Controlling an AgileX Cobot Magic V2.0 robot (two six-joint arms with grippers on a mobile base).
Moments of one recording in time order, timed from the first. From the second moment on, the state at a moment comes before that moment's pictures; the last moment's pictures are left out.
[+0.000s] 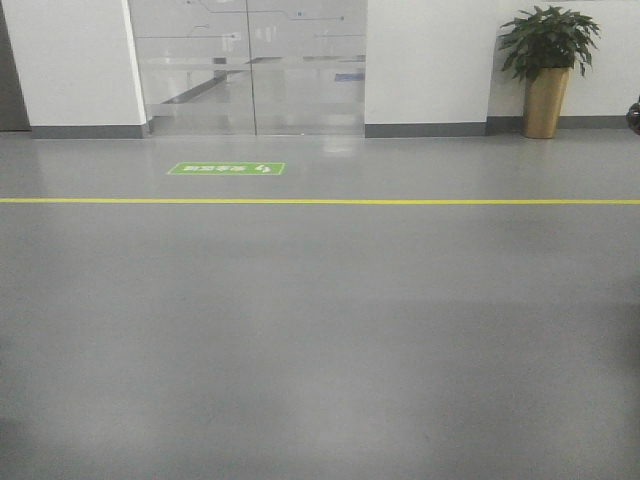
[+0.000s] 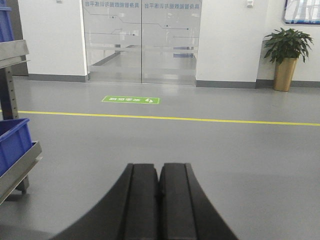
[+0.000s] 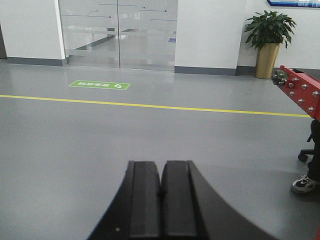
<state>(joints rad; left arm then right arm) 0.01 0.00 0.00 0.01 0.05 0.00 -0.06 0.00 0.00 0.11 0.11 -0.09</state>
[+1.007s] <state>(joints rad) 0.01 0.00 0.00 0.01 0.05 0.00 -0.06 0.00 0.00 0.11 0.11 -0.09</state>
